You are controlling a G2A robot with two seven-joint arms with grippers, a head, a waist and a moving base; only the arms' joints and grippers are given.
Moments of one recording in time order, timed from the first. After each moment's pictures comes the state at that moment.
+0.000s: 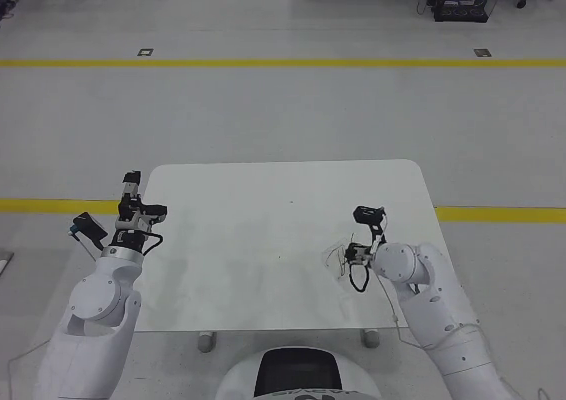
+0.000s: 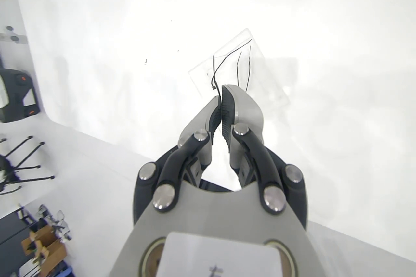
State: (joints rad) left arm 1.73 -1.15 -1.60 -1.80 -0.42 0.00 0.00; right arm -1.41 -1.35 1.32 -1.48 -0.88 0.17 1.00
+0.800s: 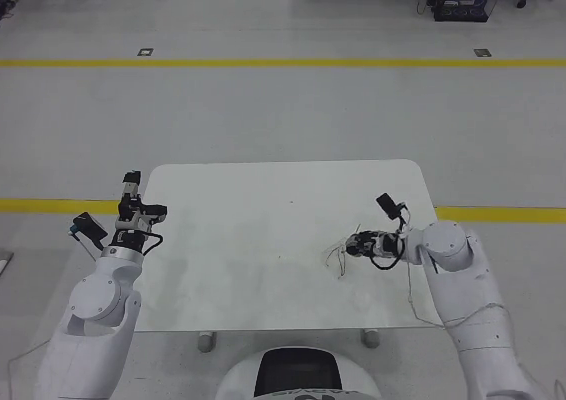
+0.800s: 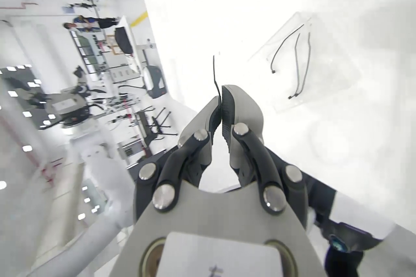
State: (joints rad) left arm 1.73 -1.15 -1.60 -1.80 -0.42 0.00 0.00; right arm -1.30 -1.33 1.51 -1.30 -0.35 0.20 1.23
